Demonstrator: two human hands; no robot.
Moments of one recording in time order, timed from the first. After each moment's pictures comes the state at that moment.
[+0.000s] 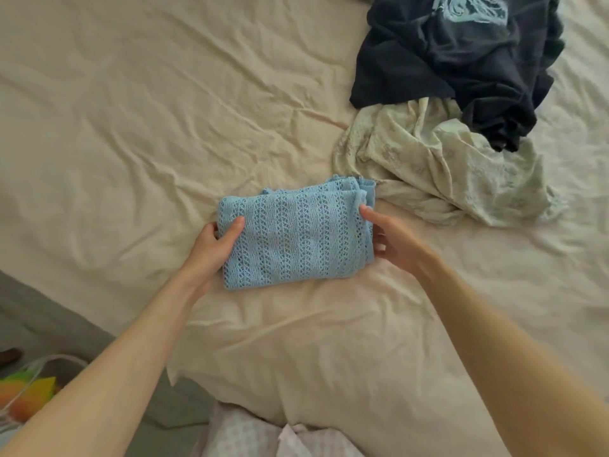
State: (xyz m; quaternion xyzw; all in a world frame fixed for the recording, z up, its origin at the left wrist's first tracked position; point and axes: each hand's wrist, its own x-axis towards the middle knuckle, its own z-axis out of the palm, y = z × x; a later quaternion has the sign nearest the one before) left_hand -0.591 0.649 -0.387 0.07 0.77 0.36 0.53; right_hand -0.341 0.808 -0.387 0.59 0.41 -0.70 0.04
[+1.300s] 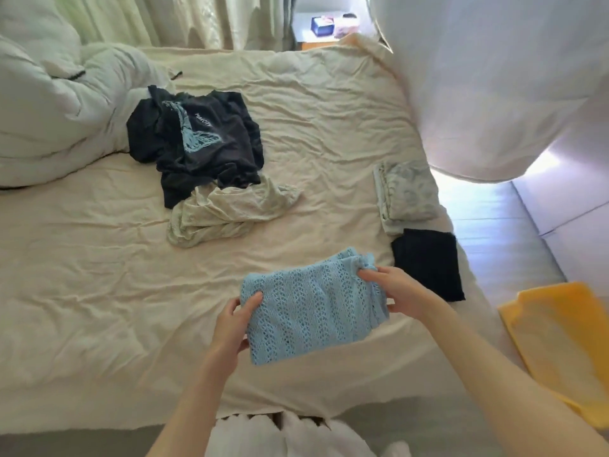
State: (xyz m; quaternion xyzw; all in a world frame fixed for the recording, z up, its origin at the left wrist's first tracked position) left_hand -0.253 0.546 -0.127 0.22 0.67 0.33 0.63; right_hand 0.034 0.584 -0.111 0.70 0.29 -0.63 -0.17
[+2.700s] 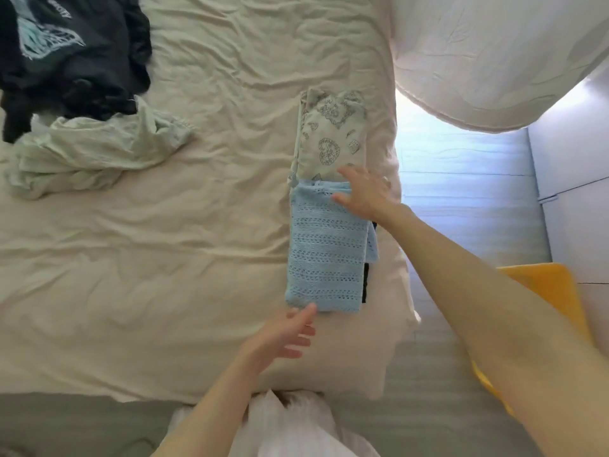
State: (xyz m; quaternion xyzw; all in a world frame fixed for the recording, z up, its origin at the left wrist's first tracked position) left_hand 0.128 0.570 -0.244 0.22 0.63 0.00 0.74; right_hand 0.313 0.758 -0.233 0.67 0.68 -0.30 0.03
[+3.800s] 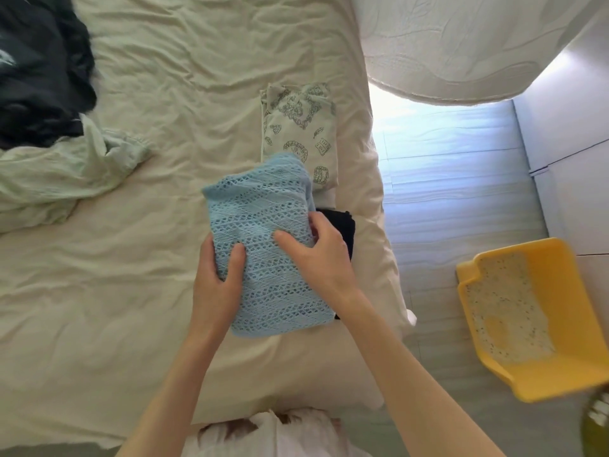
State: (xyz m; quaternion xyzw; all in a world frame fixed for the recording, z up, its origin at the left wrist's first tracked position) left_hand 0.119 0.657 -0.220 0.43 0.69 0.35 0.46; right_hand 0.273 0.675 -0.197 0.68 0.39 -0.53 -0.33
